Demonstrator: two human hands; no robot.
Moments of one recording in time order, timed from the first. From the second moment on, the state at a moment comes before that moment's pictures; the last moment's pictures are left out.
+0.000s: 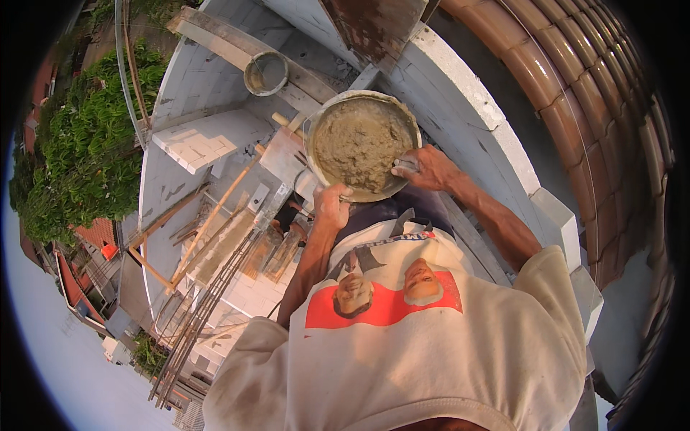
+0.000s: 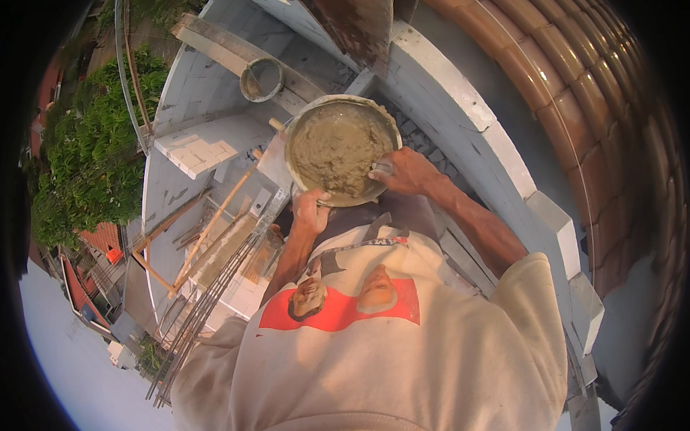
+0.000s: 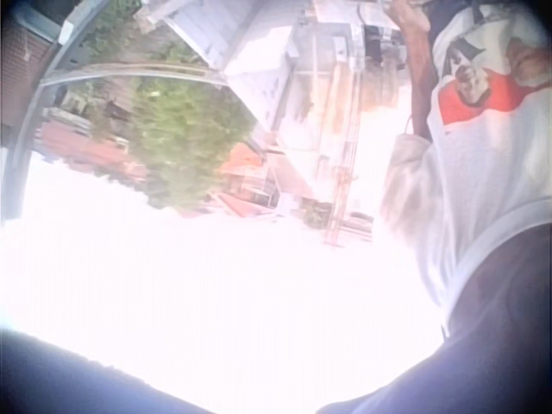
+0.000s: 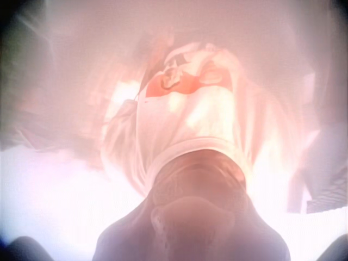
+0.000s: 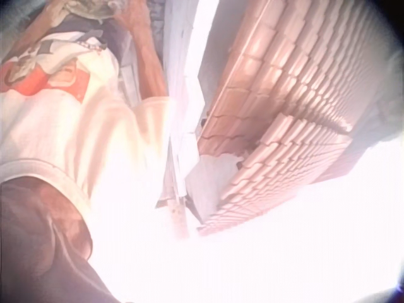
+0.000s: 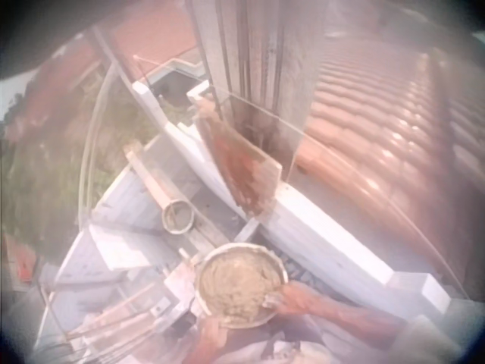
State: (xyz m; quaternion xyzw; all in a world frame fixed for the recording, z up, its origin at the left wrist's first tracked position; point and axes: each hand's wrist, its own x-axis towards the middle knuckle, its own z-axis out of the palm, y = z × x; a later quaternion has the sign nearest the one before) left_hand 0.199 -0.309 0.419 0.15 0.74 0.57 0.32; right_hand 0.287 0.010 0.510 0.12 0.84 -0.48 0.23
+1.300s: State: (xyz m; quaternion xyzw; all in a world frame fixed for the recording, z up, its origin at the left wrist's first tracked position) left_hand 0.191 -0.278 0.454 -0.37 0.54 0.62 0.44; right_hand 0.243 0.145 0.554 0.34 0.93 -0.09 -0.13
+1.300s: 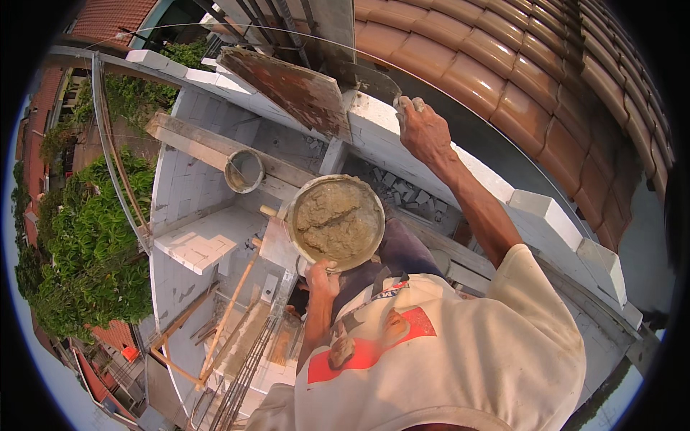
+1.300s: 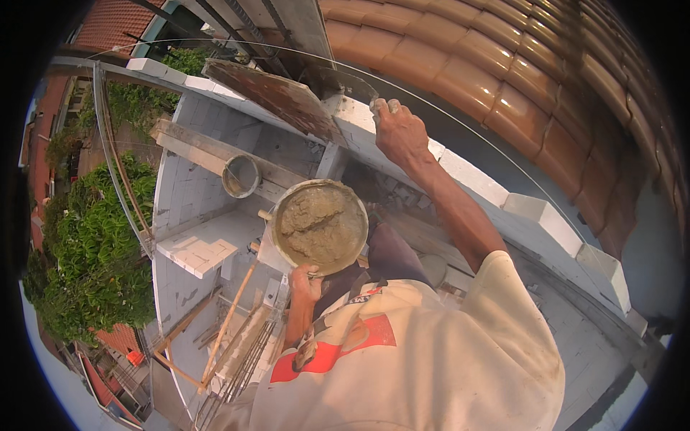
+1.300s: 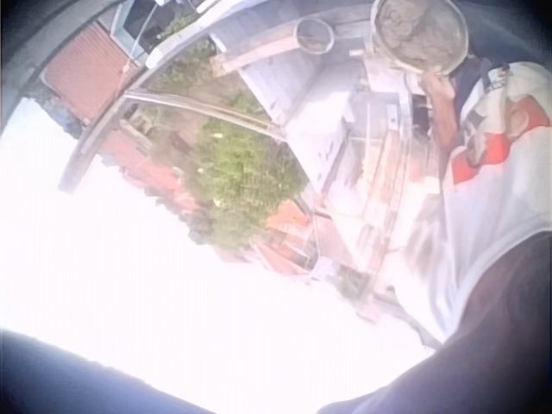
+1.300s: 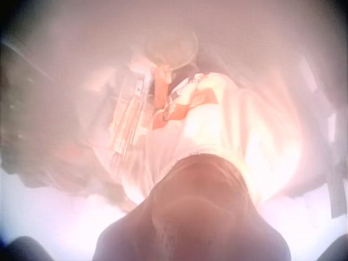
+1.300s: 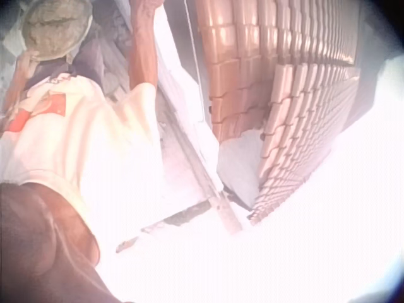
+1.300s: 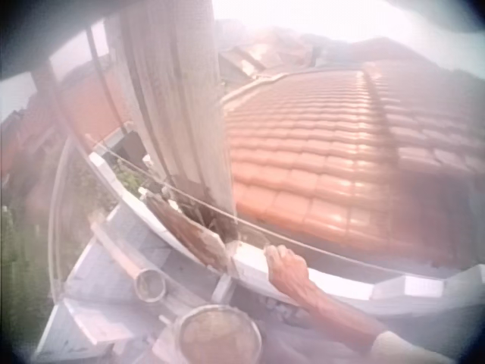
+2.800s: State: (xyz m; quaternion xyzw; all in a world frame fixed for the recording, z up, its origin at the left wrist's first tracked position) left_hand 0.180 -0.258 0.464 -0.33 0.57 0.61 0.43; right_hand 0.340 0.060 0.601 0.33 0.79 -0.50 0.13
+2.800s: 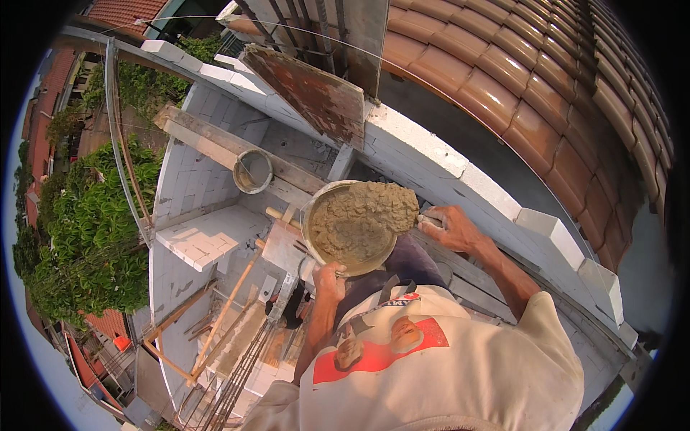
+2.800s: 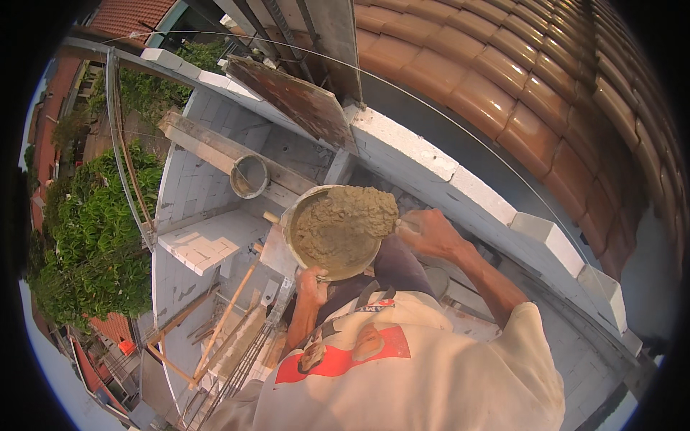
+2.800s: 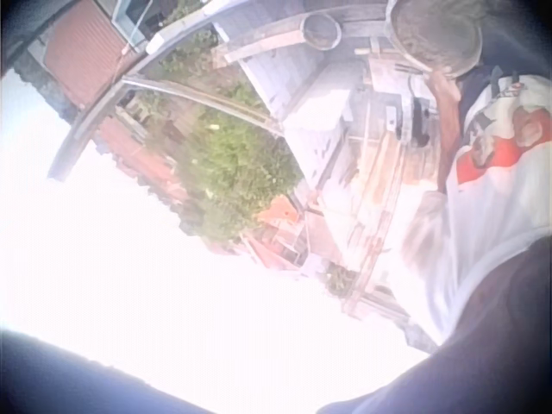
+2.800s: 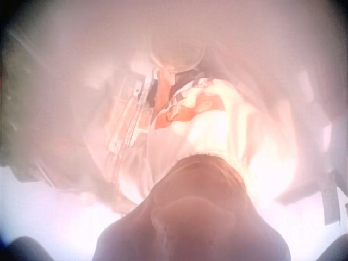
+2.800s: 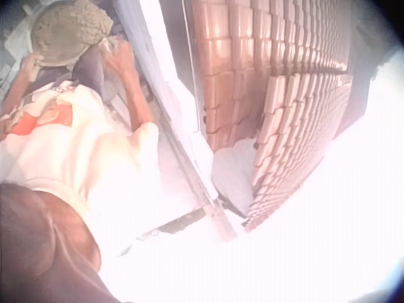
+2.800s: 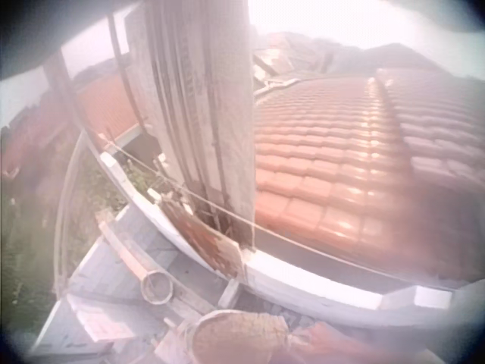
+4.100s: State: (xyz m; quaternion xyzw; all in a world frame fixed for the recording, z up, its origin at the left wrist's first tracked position) left_hand 0.186 -0.259 0.468 -0.30 0.58 0.62 0.44; right_hand 0.251 0.029 0.517 0.00 0.93 -0.16 0.33
